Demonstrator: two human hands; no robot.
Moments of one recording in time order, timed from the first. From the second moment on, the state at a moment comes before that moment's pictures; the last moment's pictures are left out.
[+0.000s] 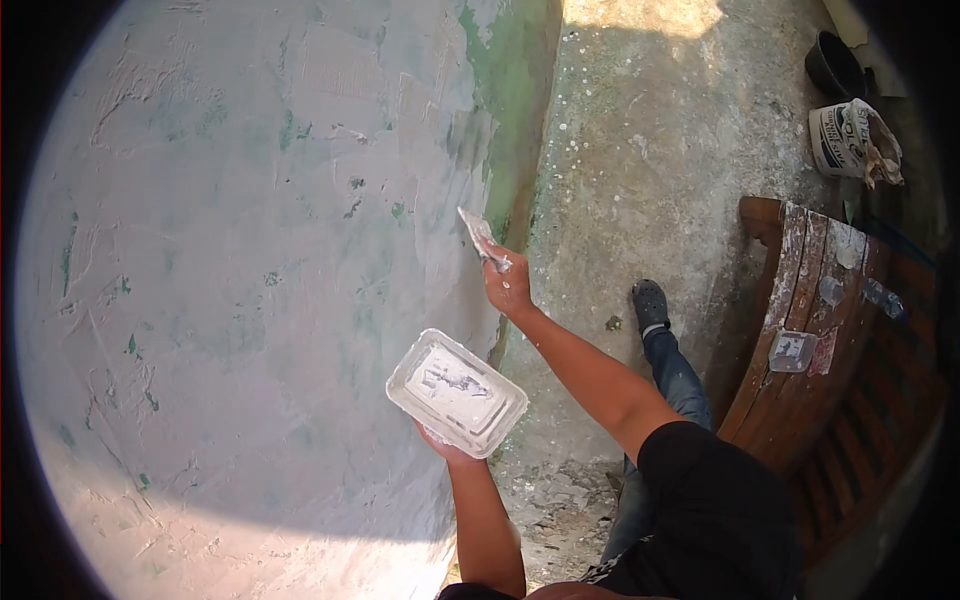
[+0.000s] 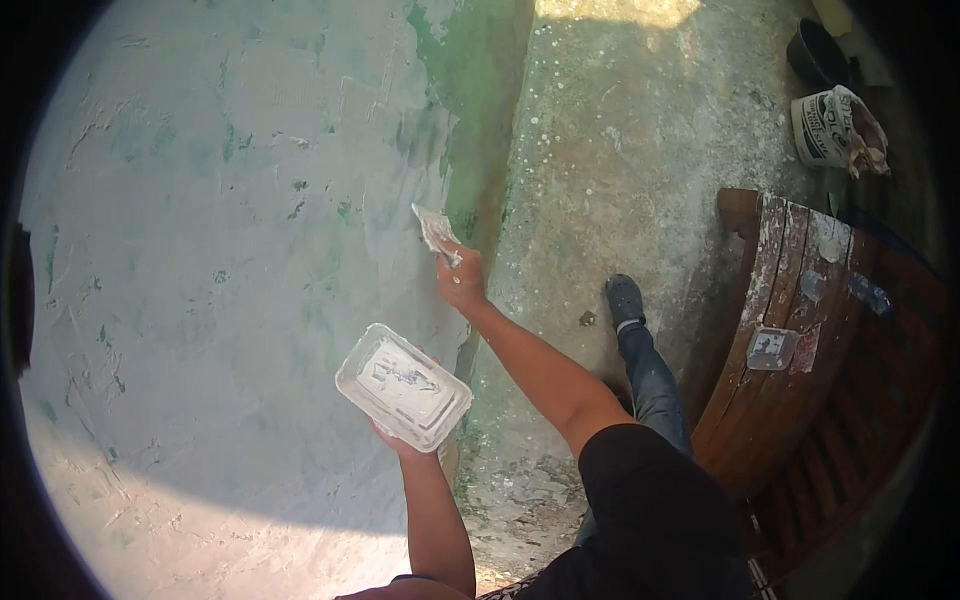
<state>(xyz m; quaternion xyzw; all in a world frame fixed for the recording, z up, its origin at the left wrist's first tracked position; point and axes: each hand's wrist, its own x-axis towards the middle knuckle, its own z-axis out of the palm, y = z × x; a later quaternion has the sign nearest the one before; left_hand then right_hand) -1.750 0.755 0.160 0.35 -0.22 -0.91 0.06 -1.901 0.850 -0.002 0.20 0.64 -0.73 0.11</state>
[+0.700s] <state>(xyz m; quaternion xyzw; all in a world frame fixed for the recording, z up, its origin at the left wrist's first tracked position) -1.622 0.718 0.135 0.38 -0.22 -0.89 0.08 -1.922 0.844 -0.045 0.13 0.73 -0.67 -0.06</state>
